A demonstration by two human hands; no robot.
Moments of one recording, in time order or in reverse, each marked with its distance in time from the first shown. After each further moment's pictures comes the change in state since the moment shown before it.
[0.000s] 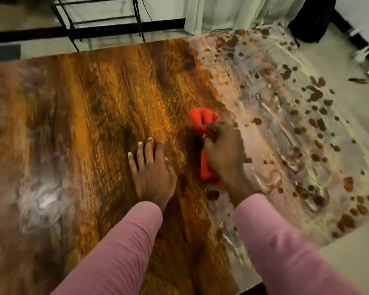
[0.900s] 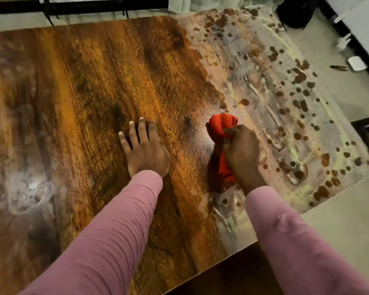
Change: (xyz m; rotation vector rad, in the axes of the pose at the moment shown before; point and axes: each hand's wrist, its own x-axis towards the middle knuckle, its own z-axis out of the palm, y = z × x) left_hand -0.001 -0.001 0.012 0.083 0.011 0.008; right_hand -0.036 0.067 -0.025 -0.266 -0.037 0.166
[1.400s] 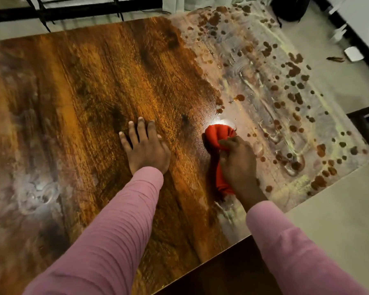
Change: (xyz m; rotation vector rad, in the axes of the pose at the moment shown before) left_hand 0.000 0.001 0.001 -0.018 0.008 -0.013; right_hand -0.048 0.004 -0.006 0.019 -0.047 -0.073
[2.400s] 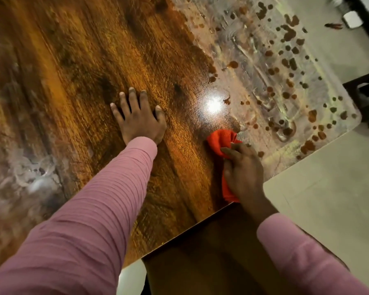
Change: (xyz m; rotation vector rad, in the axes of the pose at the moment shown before) left_hand -0.003 -0.006 0.001 0.016 -0.019 0.035; right_hand -0.100 0.027 -0.014 -0.007 0.006 -0.059
